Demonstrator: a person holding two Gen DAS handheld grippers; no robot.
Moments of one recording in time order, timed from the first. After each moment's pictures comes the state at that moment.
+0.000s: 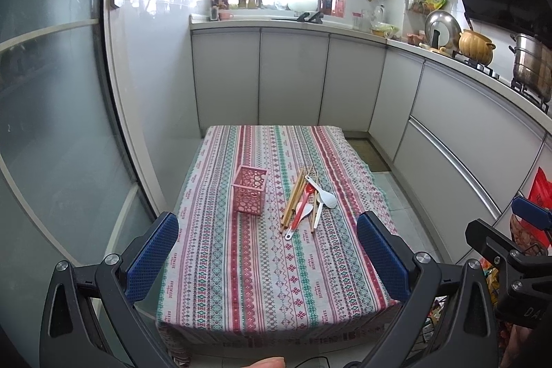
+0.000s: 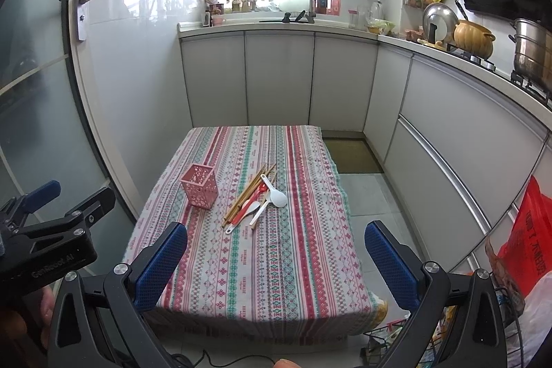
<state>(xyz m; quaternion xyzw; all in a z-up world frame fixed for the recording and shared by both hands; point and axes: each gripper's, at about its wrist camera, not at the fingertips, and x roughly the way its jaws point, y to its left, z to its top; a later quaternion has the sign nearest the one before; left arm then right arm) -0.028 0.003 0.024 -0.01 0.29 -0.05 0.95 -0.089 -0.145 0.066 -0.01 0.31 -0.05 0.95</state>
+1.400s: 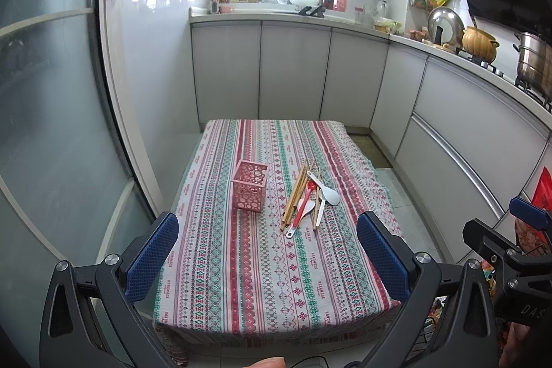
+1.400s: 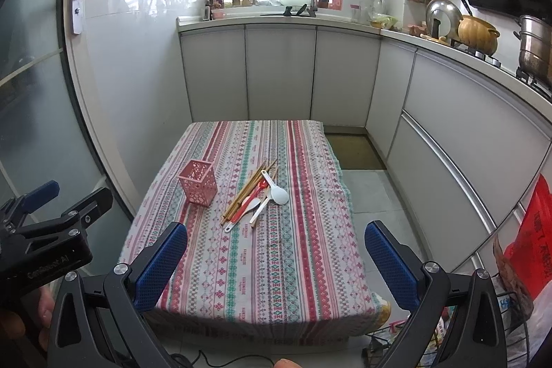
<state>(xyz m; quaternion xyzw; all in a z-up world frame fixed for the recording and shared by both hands) -0.008 0.005 0.010 -0.01 0.31 -0.04 0.95 -0.073 -0.151 0.054 0.00 0.32 -0.04 0.95</state>
